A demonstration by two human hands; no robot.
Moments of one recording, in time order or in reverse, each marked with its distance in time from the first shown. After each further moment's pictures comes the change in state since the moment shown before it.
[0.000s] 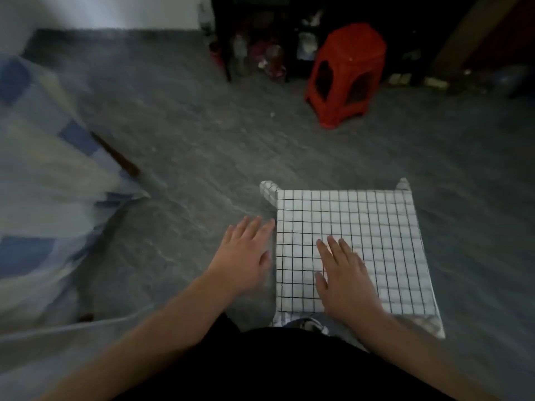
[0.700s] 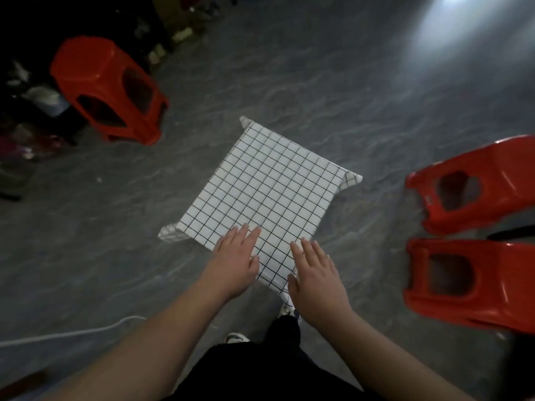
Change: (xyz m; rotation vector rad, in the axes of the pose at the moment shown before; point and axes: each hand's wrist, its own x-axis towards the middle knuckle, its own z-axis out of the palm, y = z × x) left_hand 0.088 0.045 0.046 0.397 -0.394 0.784; right_hand -0.064 -0.089 0.090 0.525 0.298 0.886
